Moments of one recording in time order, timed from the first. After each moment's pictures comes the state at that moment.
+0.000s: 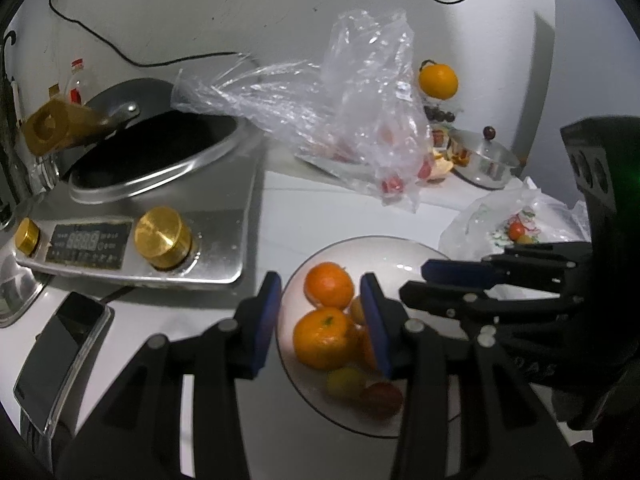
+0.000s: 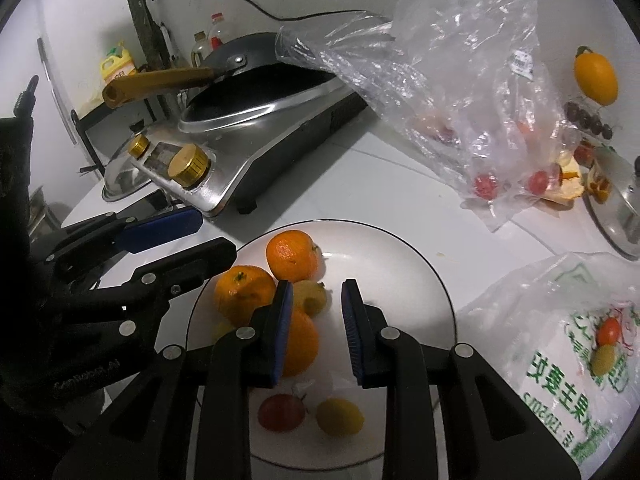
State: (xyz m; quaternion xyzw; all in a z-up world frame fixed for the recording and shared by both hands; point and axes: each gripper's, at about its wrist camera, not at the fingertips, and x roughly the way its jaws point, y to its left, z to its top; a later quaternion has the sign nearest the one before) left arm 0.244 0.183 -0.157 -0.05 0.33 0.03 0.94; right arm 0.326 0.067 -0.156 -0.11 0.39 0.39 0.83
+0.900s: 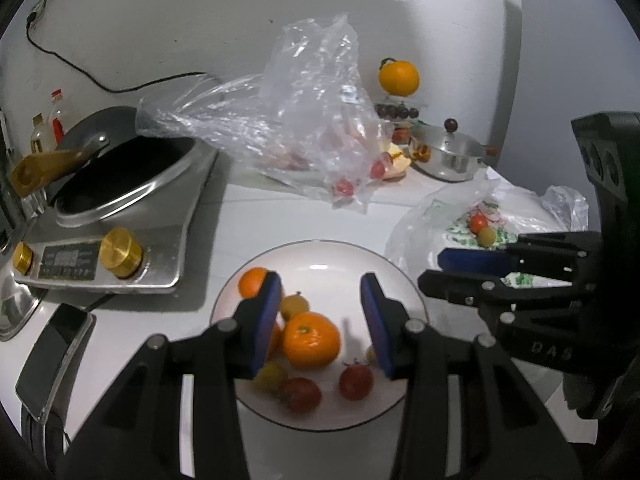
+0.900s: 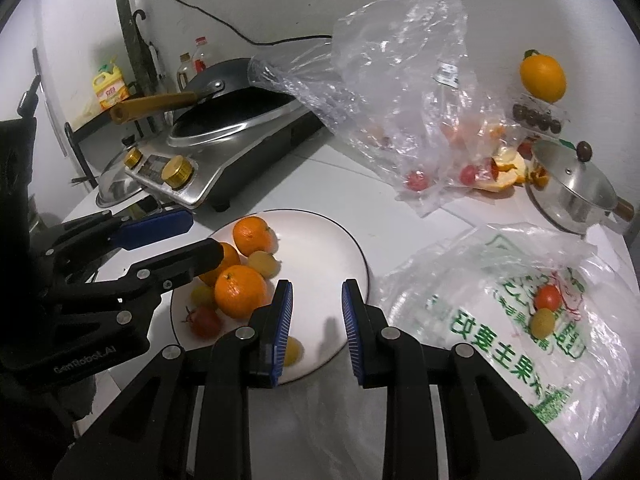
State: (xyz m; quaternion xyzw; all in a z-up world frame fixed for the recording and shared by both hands) left arm 0.240 0.122 -0.143 -0.02 0.32 0.01 0.95; right arm 0.306 -0.003 -0.136 -0.10 0.37 0.36 0.85
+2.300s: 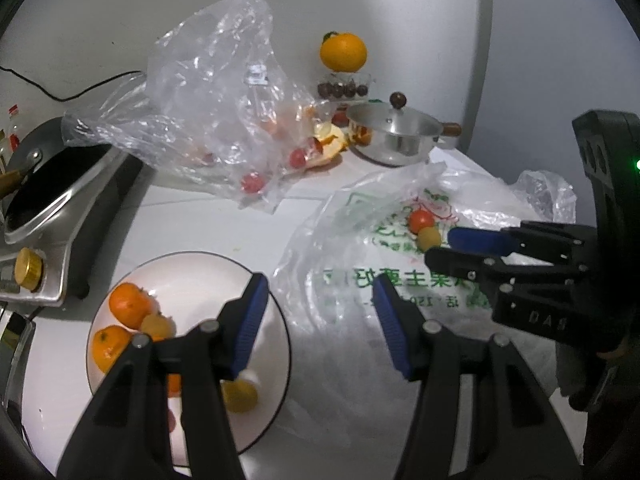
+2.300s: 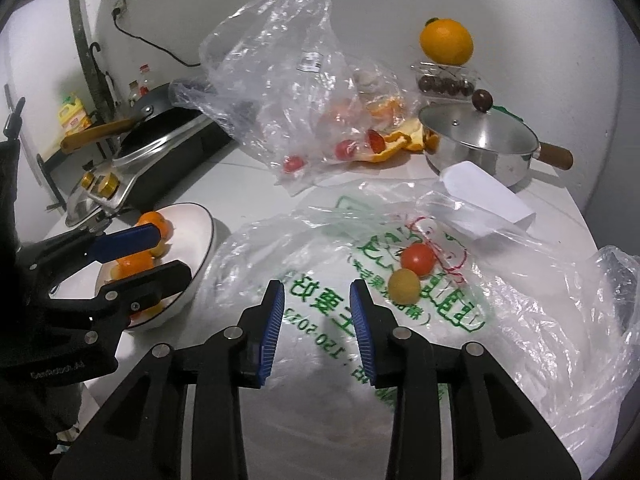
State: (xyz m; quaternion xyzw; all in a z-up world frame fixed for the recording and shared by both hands) left arm 0.292 0.020 -0.161 -0.01 0.35 -0.02 0.93; right arm 0.348 -0.126 -0.151 -0.06 0.37 0.31 0.87
